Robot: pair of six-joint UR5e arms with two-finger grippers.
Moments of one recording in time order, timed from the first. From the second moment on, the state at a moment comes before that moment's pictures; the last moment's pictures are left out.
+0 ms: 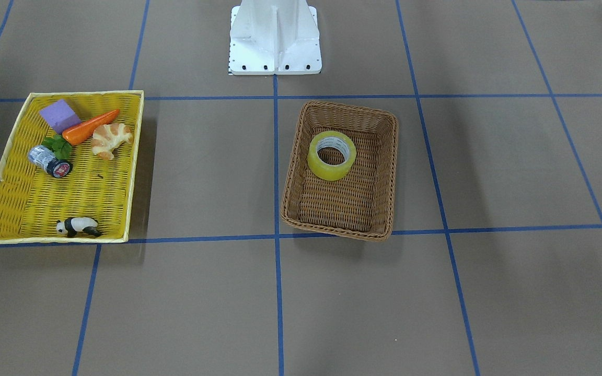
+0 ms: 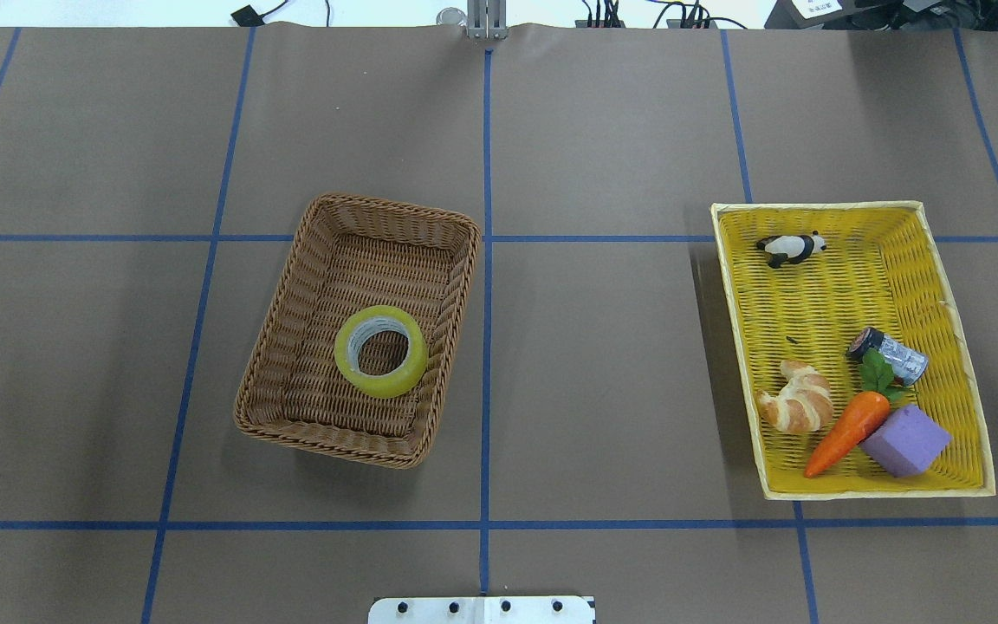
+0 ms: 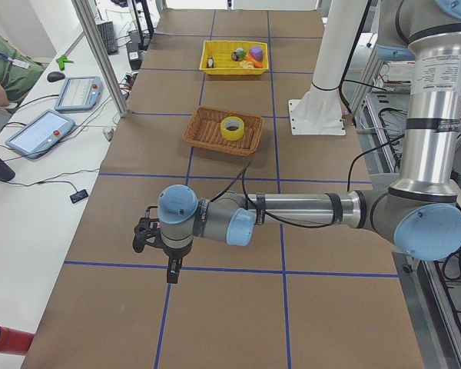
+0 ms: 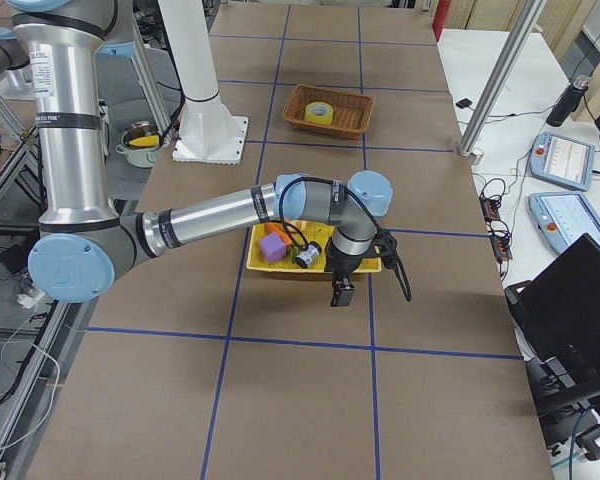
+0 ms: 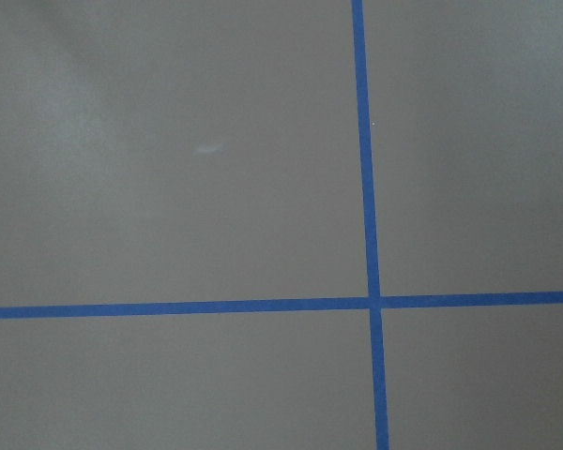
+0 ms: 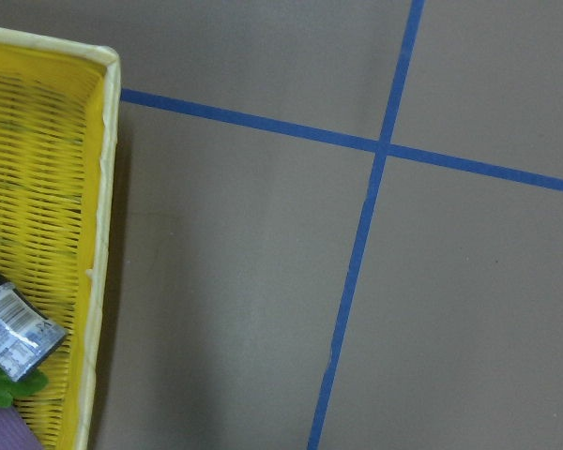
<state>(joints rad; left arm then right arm) -1.61 -1.58 -1.54 -1.79 -2.32 -0.09 1.48 -1.54 1.83 -1.97 2.25 -0.17</state>
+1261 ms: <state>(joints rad) -1.60 -1.52 -1.63 -1.73 -2.32 -0.09 1.54 -1.53 1.66 -1.74 2.29 -0.21</state>
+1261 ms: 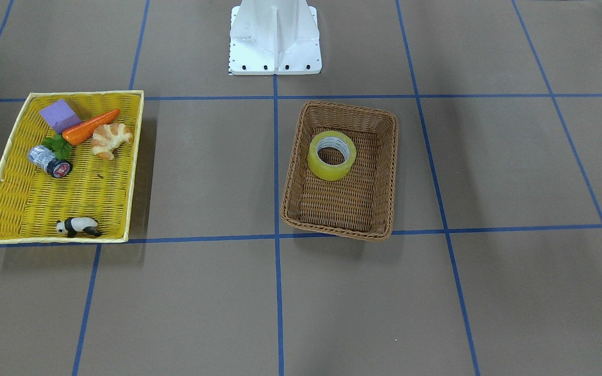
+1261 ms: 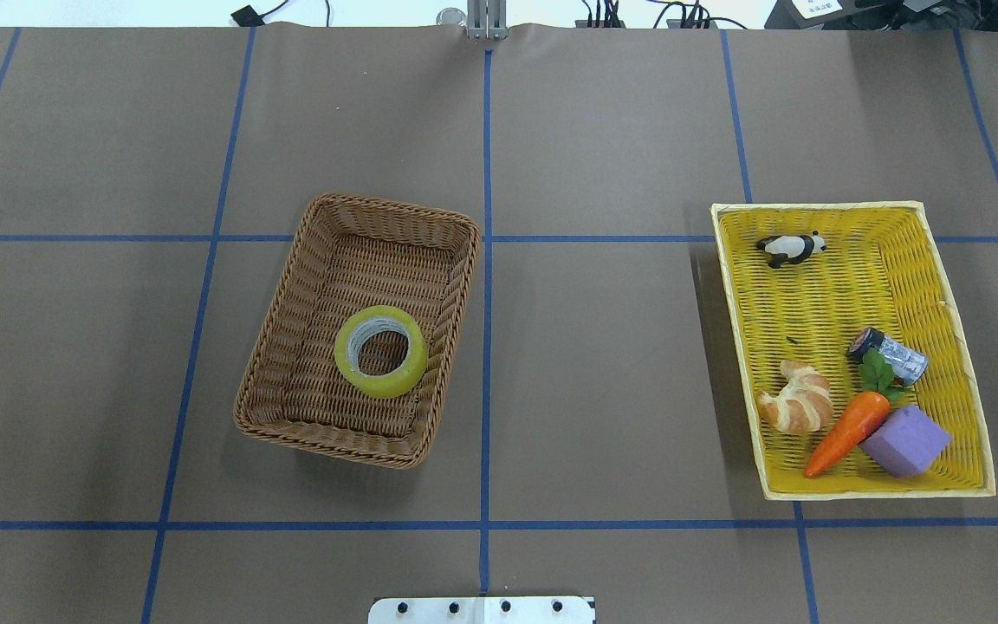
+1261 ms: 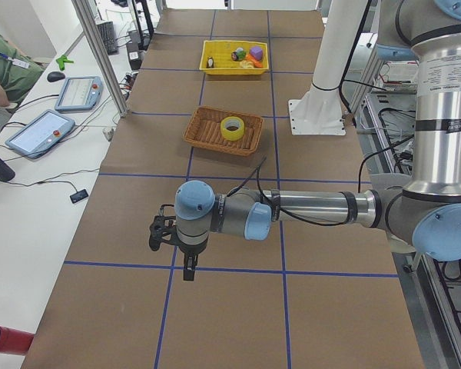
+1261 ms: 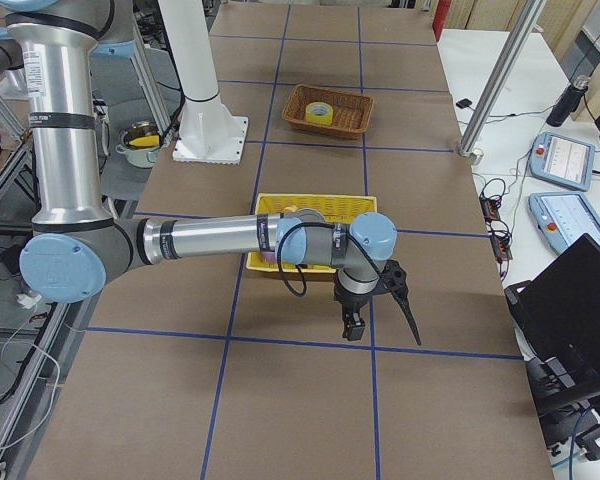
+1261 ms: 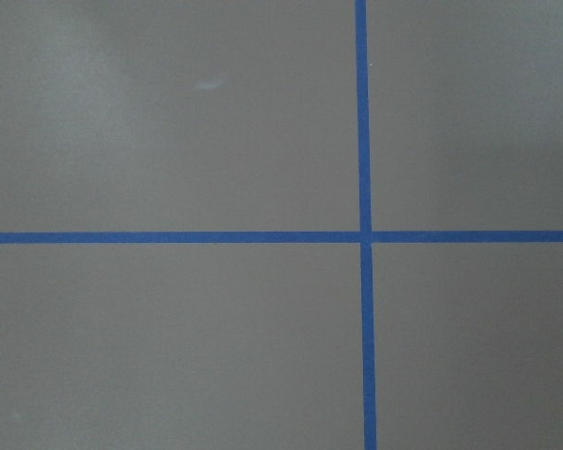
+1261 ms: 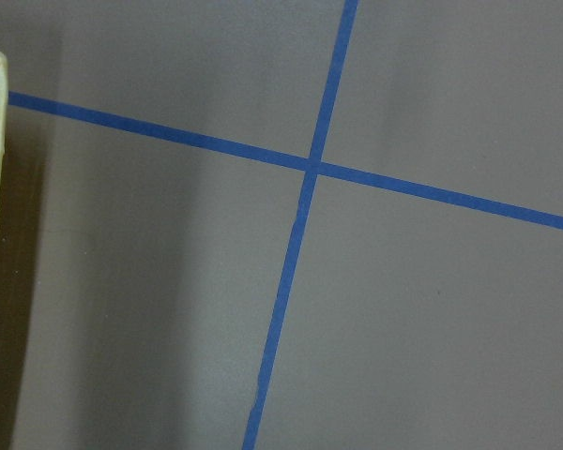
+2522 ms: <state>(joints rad) -1.60 -1.52 -1.65 -1.68 -2.32 -0.10 1.54 -1.53 1.66 -1.73 2.35 -0.16</state>
